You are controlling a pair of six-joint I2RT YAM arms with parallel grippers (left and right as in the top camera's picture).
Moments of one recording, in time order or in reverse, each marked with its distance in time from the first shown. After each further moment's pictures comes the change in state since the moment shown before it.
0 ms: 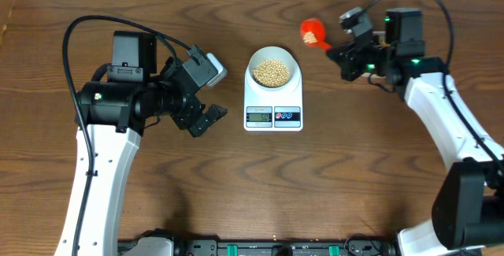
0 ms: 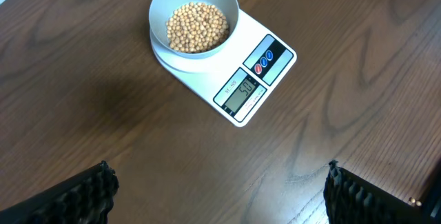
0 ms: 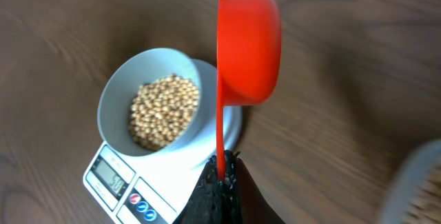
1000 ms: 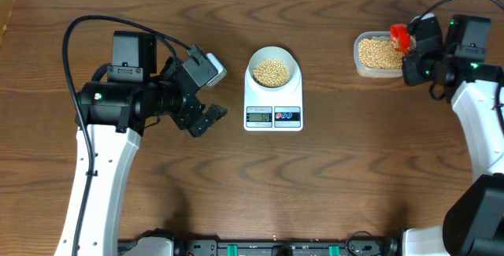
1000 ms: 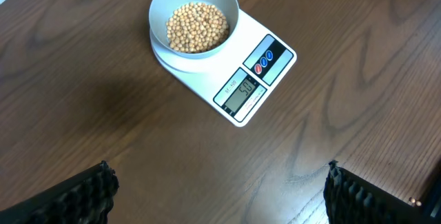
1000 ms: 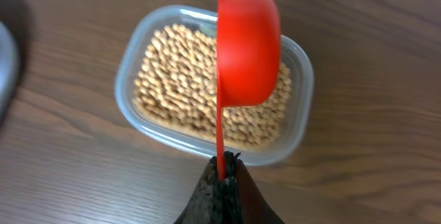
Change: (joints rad) left arm 0.000 0.000 0.000 0.000 0.000 0.000; right arm -0.235 -0.070 0.000 -0.183 0.428 -0.227
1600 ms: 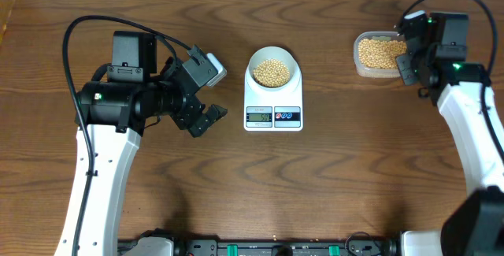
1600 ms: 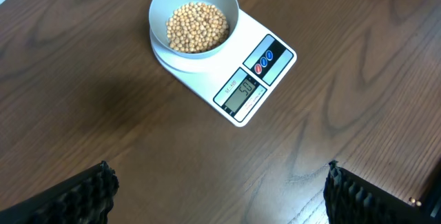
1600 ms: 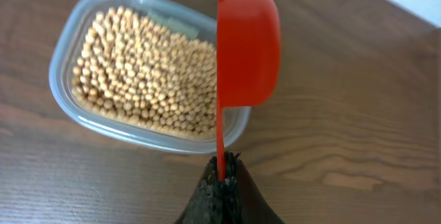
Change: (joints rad) left arm 0.000 0.000 0.000 0.000 0.000 0.000; right arm 0.100 -0.053 -0.002 0.015 0.299 -0.018
